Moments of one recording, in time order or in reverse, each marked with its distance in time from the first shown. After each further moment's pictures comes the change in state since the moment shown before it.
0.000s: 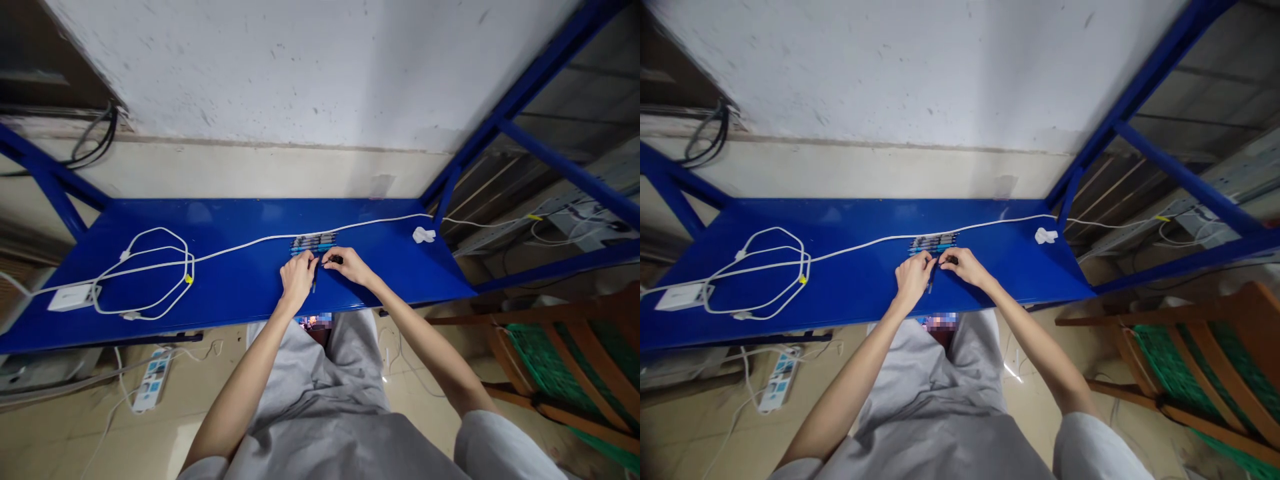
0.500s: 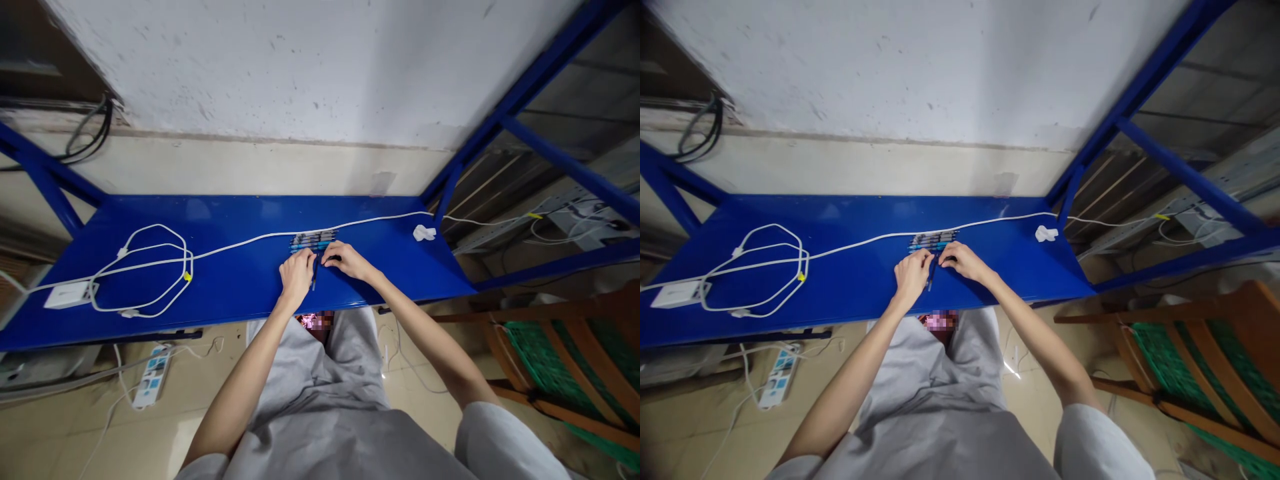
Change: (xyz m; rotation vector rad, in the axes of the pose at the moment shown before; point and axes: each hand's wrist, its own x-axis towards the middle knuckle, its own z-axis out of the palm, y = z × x) left_hand -0.001 0.001 -0.006 -0.056 -0.020 -0.010; right_hand 0.008 0.003 -0.008 -0.191 -0.133 -0.180
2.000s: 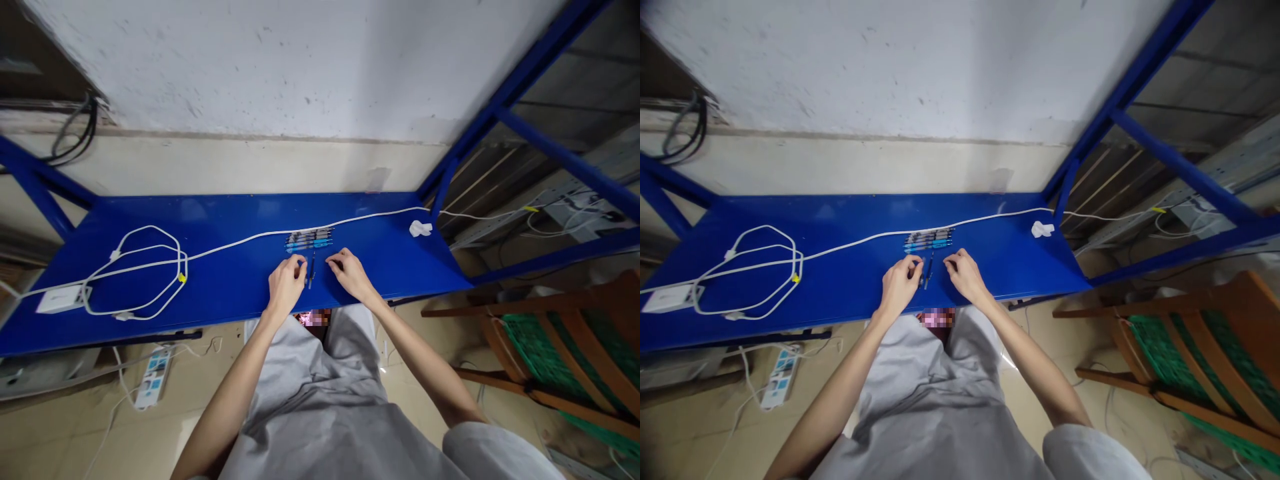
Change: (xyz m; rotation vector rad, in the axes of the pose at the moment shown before) left_hand -0.027 -0.019 -0.007 -0.162 0.108 0.102; right_hand -0.036 -0.040 0.026 -0.162 0.252 0.512
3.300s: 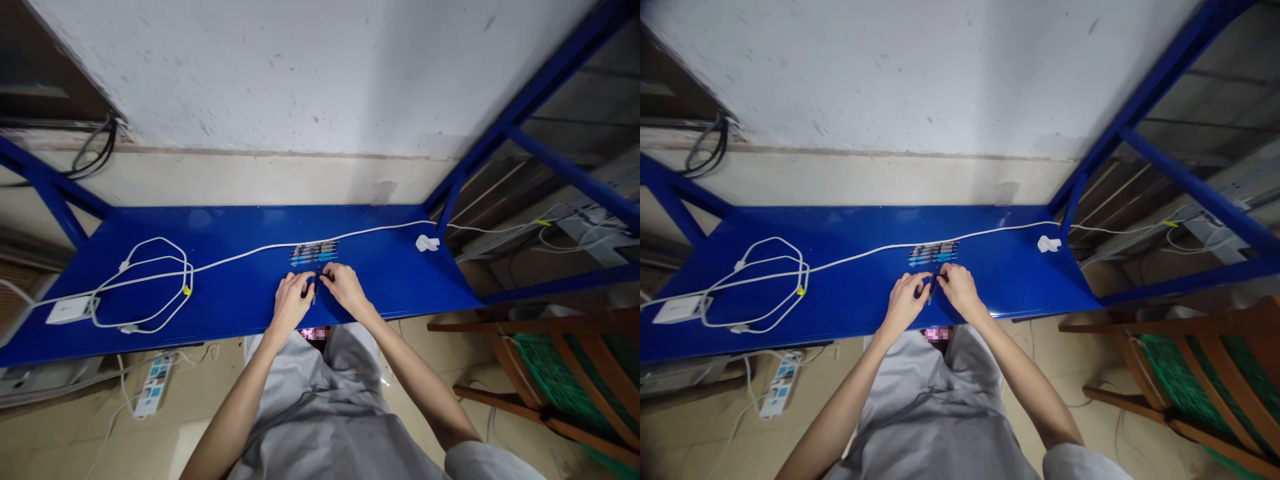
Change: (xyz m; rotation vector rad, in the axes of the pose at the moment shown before) left_hand -0.002 -0.005 0.003 -0.014 -0.052 0.153; right_hand 0.021 -0.026 0.010 -0.142 -0.075 0.081
